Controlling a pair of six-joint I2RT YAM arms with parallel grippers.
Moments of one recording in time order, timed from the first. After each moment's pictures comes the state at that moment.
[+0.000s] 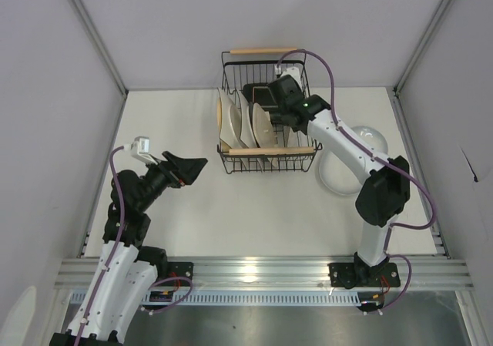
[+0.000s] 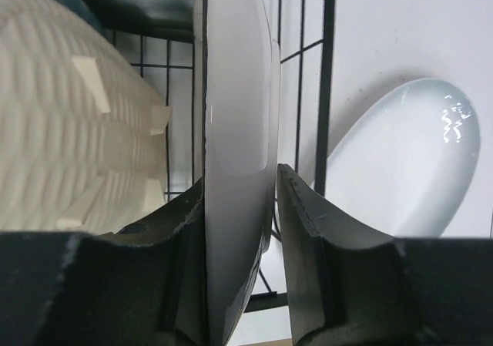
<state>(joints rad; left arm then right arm) -0.14 0.54 0.50 -0.02 0.43 -0.73 0.62 1.86 1.82 -0.75 0.58 0.21</state>
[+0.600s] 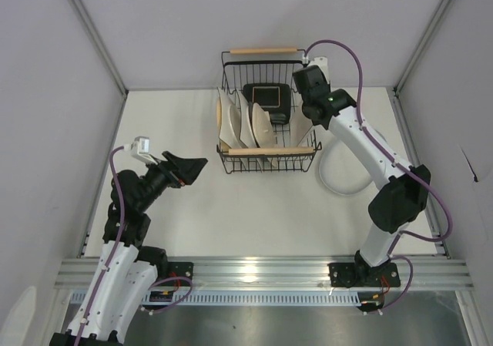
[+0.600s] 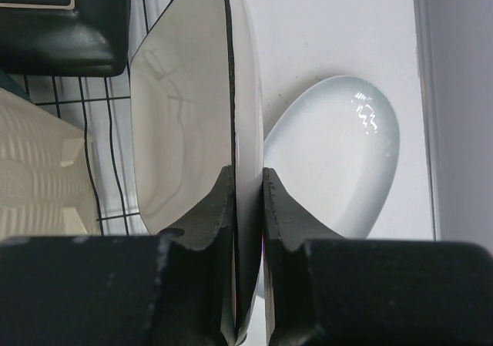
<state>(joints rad) -0.14 0.54 0.50 -0.02 0.43 -0.74 0.50 1.75 1.79 -0.78 0.65 0.17</state>
